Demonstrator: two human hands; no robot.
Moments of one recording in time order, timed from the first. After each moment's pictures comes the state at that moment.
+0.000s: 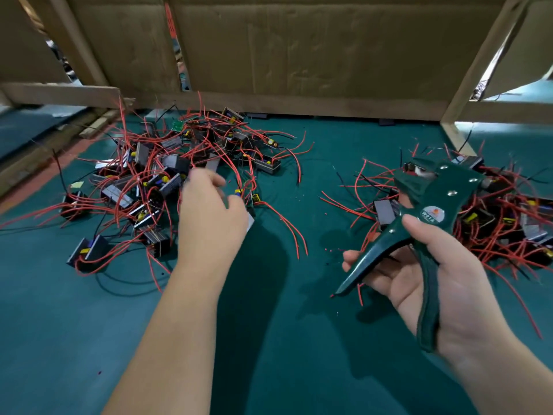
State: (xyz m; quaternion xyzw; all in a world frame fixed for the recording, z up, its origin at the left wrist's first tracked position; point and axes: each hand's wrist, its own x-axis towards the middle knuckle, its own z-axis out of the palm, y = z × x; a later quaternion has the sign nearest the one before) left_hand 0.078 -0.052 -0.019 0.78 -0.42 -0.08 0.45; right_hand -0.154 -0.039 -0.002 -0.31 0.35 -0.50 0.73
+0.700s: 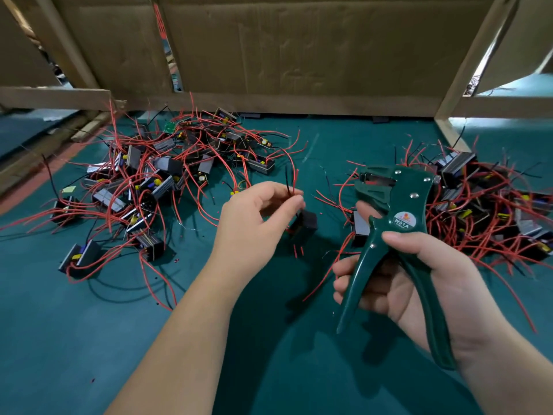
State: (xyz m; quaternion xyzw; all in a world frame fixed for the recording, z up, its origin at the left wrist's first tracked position) left_hand 0.037 -0.051 -0.016 0.58 -0.57 -0.25 0.53; right_hand -0.160 -0.034 0.003 -0.36 0.32 -0.38 0.79
